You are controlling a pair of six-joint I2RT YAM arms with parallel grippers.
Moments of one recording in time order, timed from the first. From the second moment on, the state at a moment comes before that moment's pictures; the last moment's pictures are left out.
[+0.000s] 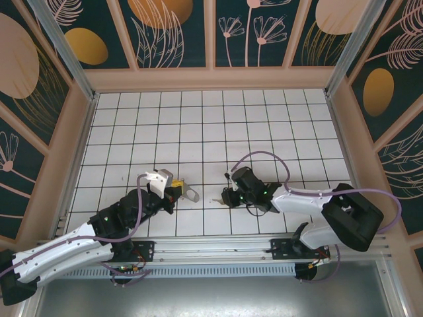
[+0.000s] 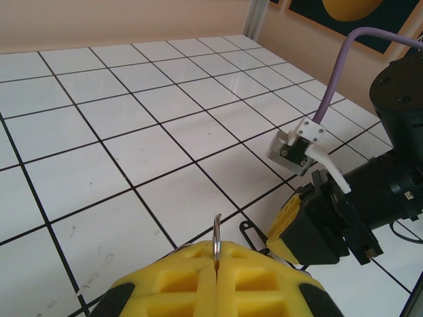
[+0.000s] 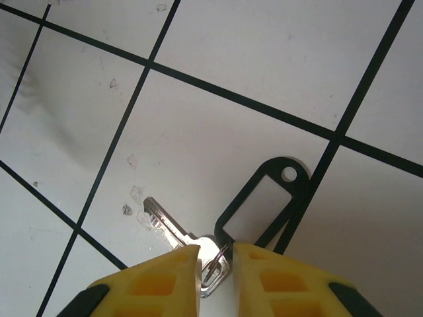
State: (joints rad) left arm -1.05 0.51 0.37 -0.16 -0.27 -0.34; right arm 0.90 1.36 0.50 -0.02 -0.11 0.49
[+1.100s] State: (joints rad) left arm -1.05 0.50 0.36 -0.14 -0.27 -0.32; right arm 0.89 1.42 0.56 -0.10 -0.14 0.44
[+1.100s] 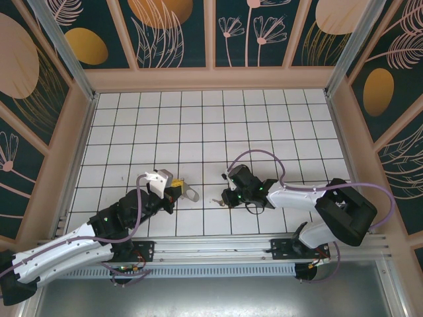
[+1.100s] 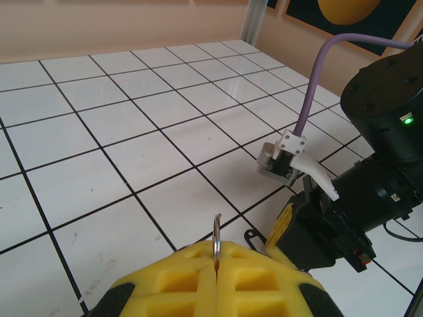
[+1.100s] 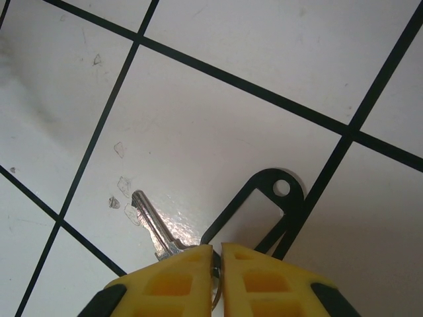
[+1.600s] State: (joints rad) left arm -1.05 0.50 0.36 -0.14 -0.27 -0.32; right arm 0.89 1.42 0.56 -0.12 -0.16 0.43
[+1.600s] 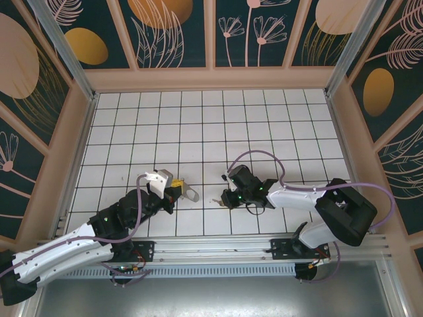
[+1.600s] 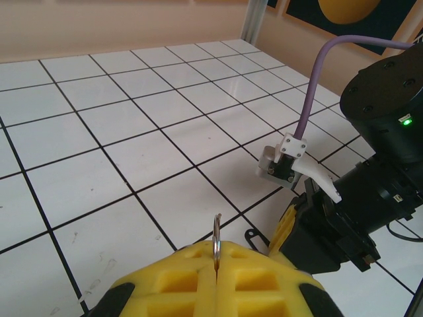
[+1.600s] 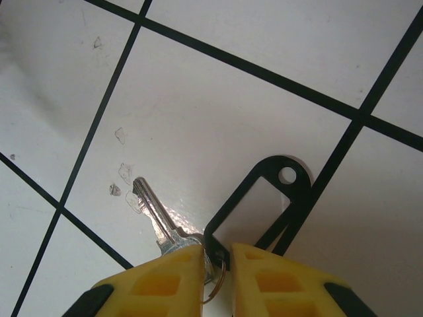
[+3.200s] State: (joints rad) left arm -1.05 0.61 0.35 0.11 0.21 -0.23; right arm 0.89 0.77 0.38 0.18 -0.36 0.41
